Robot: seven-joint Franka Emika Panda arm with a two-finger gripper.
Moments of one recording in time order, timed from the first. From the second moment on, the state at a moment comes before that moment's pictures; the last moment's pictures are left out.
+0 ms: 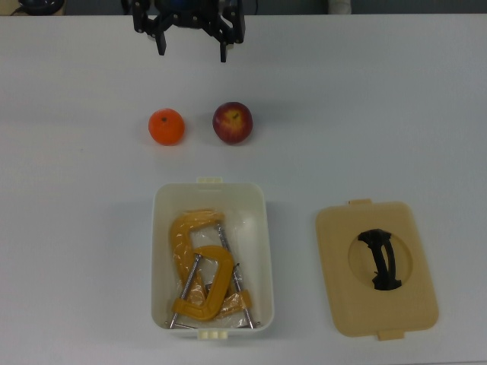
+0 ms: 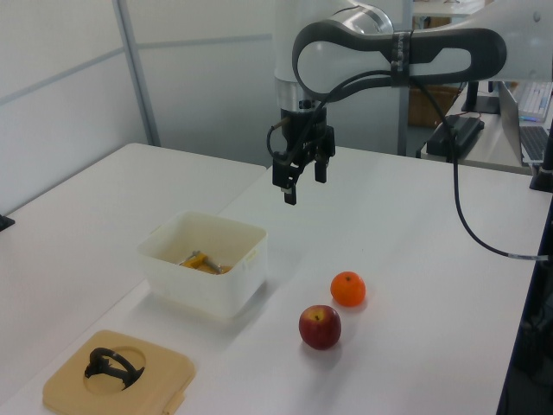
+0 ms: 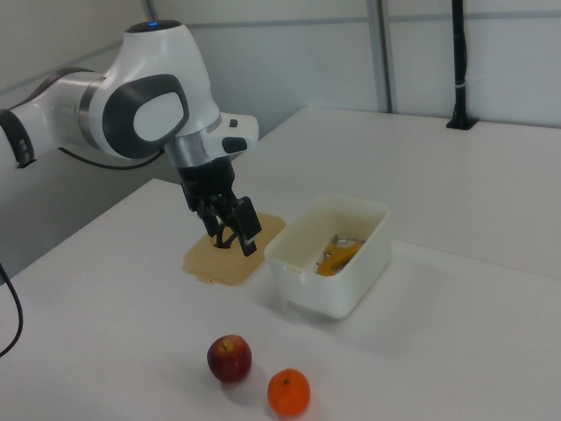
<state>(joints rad) -0.02 0.05 0.05 -1.61 0.00 1.69 0.17</state>
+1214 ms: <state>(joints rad) 0.14 0.24 0.07 -1.81 -0.10 1.80 0.06</state>
